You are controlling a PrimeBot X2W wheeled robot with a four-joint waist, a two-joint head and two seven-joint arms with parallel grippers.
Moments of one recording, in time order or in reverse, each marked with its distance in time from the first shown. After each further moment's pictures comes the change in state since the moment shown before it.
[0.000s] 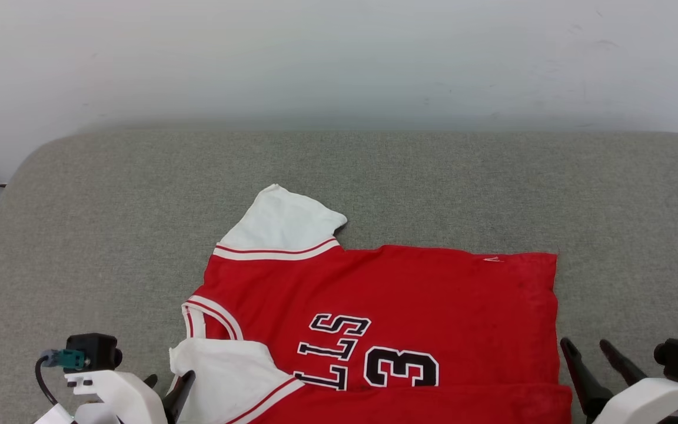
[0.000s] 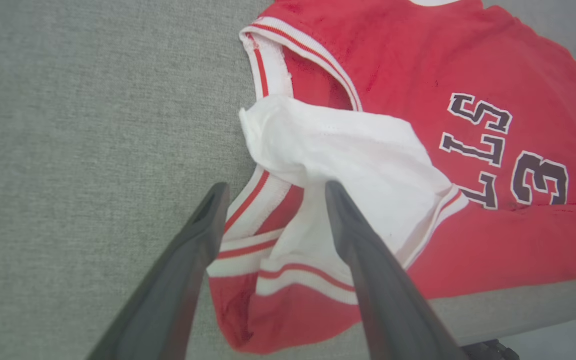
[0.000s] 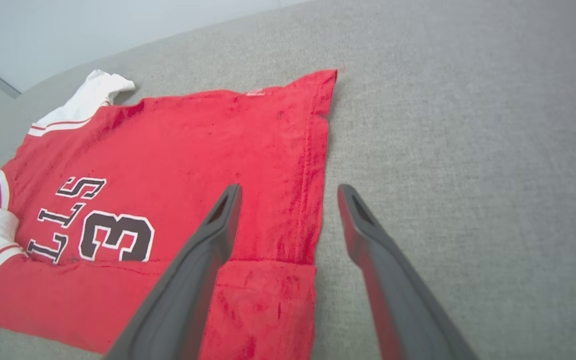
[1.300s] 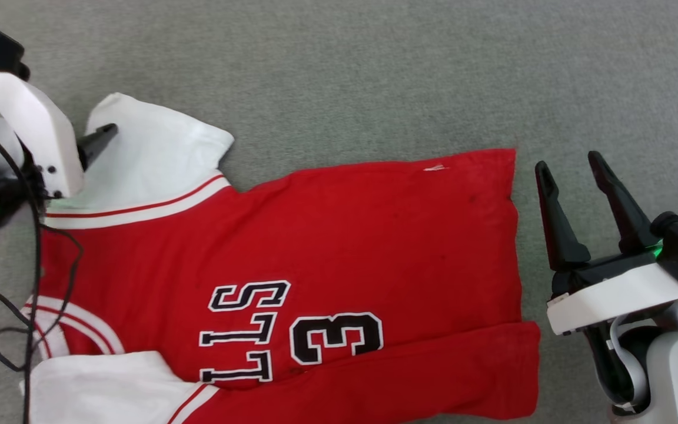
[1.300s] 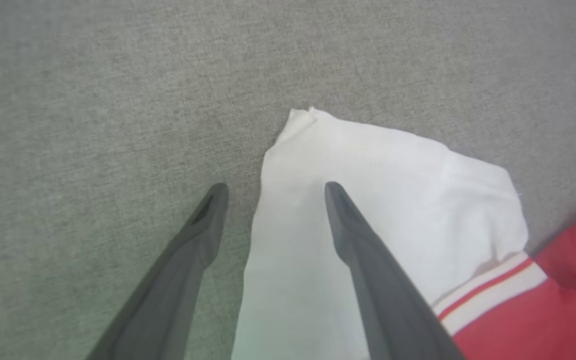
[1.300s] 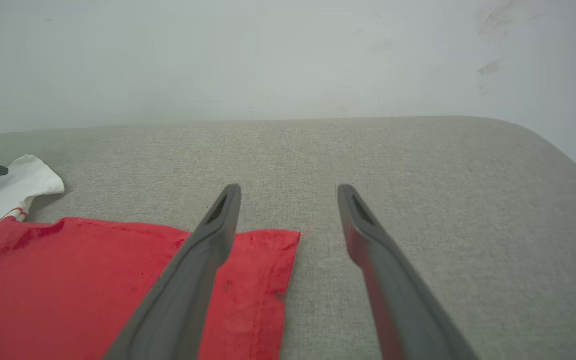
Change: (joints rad) left arm -0.834 0.037 -0.016 0.369 0.071 -0.222 0.370; right arm -0.335 0.063 0.108 -0.142 -0.200 0.000 -0.278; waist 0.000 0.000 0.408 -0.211
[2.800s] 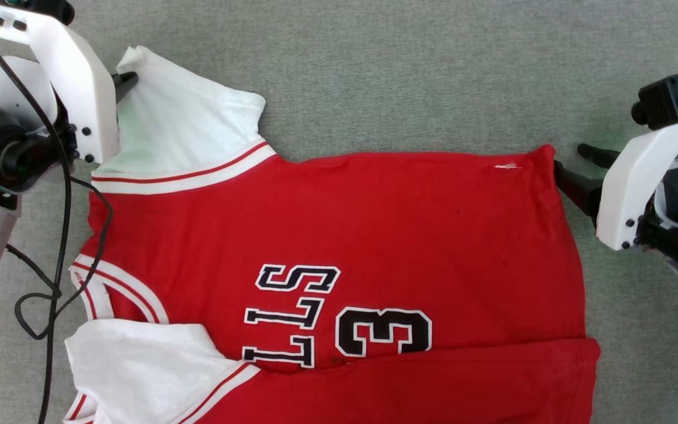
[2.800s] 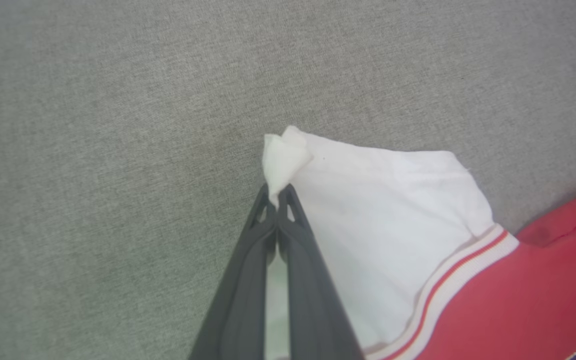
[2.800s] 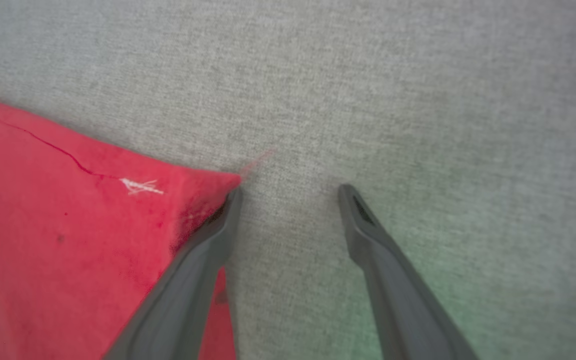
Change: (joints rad) left arm -0.122 -0.016 -0.062 -0.137 0.037 0.002 0.098; right arm -0.397 -0.323 0.197 0.339 0.418 -0.001 0.708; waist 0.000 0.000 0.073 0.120
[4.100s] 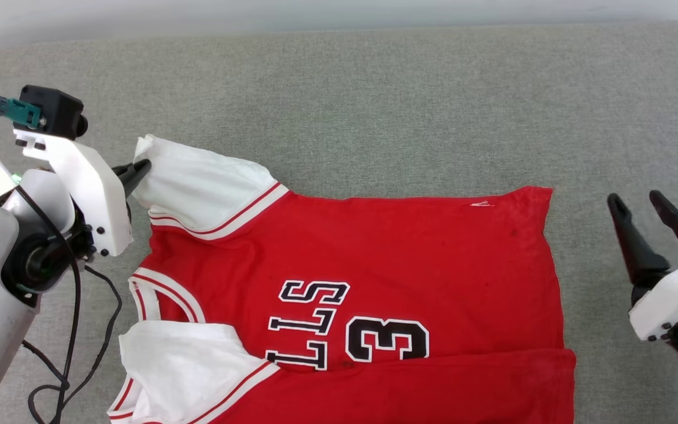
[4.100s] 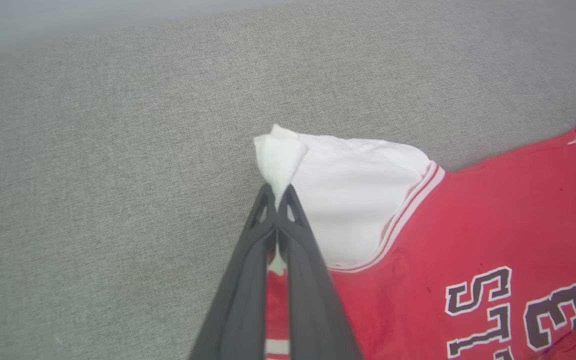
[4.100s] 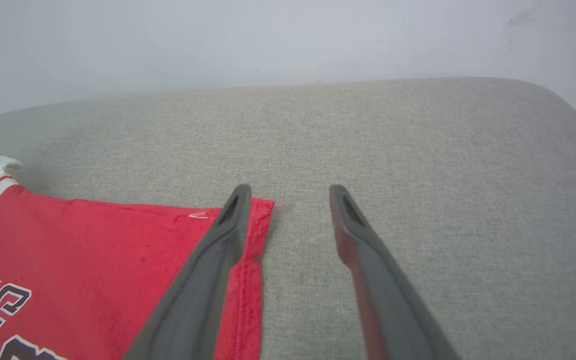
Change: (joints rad) left arm 0.281 0.036 0.024 -0.062 -0.043 0.010 -0.214; right arm 0.420 0.173 -0.346 -0.330 -0.230 0.001 -0.349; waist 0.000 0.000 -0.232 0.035
